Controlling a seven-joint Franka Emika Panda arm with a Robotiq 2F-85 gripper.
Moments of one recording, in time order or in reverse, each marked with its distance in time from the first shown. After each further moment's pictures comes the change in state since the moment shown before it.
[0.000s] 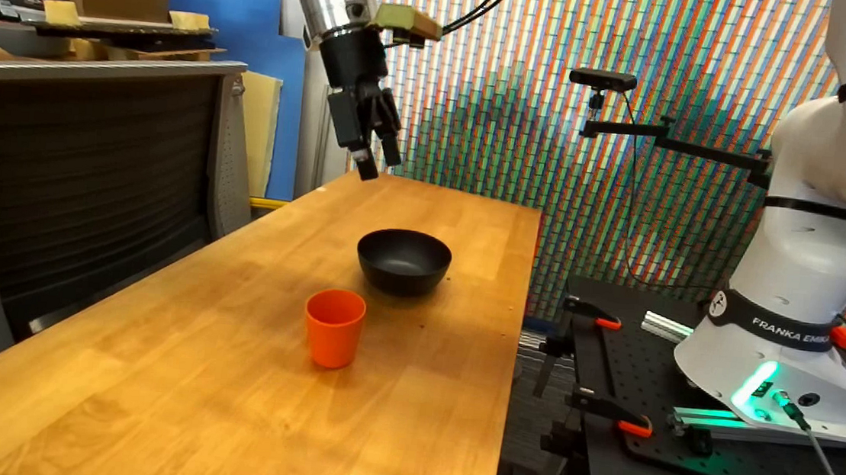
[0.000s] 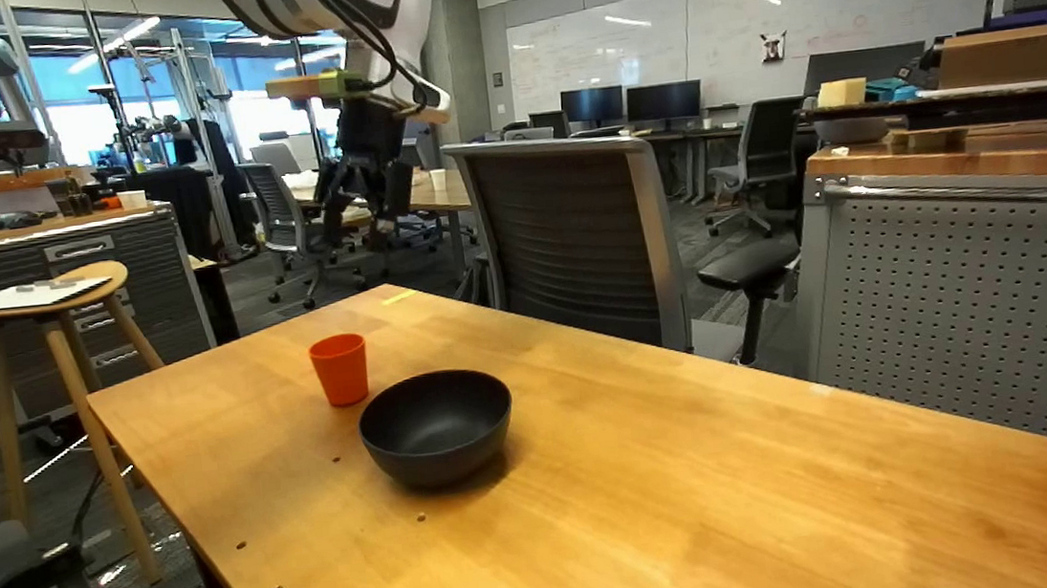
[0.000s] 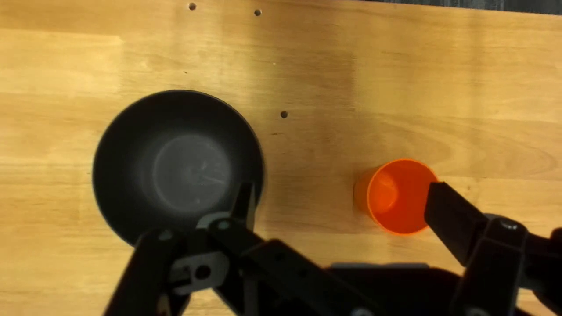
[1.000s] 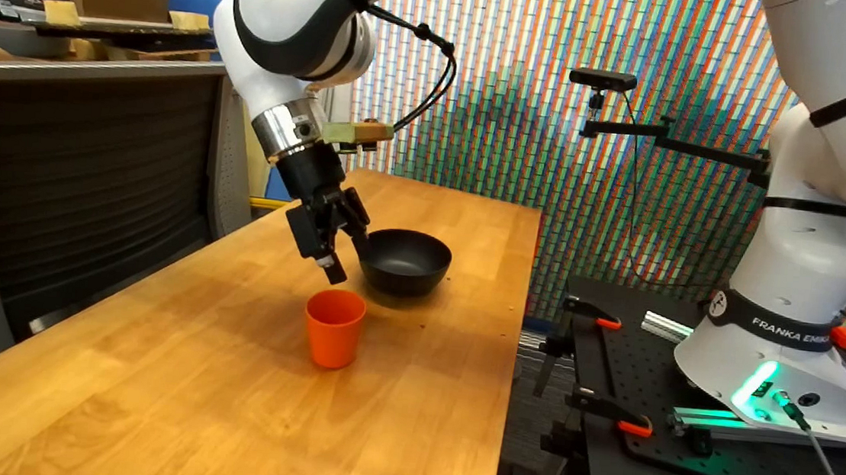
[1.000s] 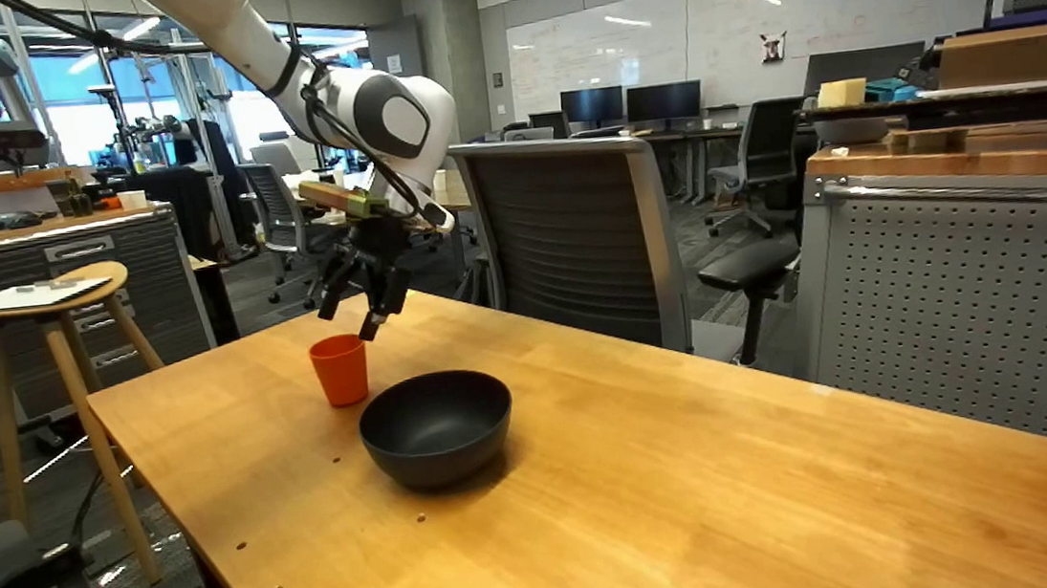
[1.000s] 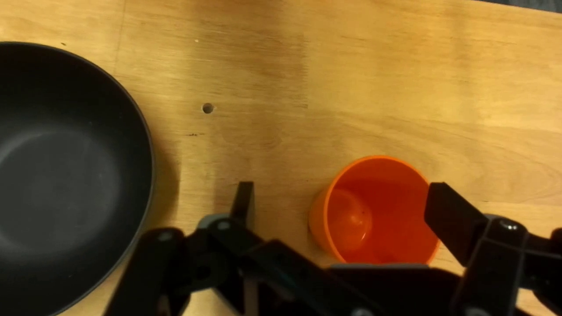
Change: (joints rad) arm 0.028 0.327 0.040 0.171 0.086 -0.005 -0.001
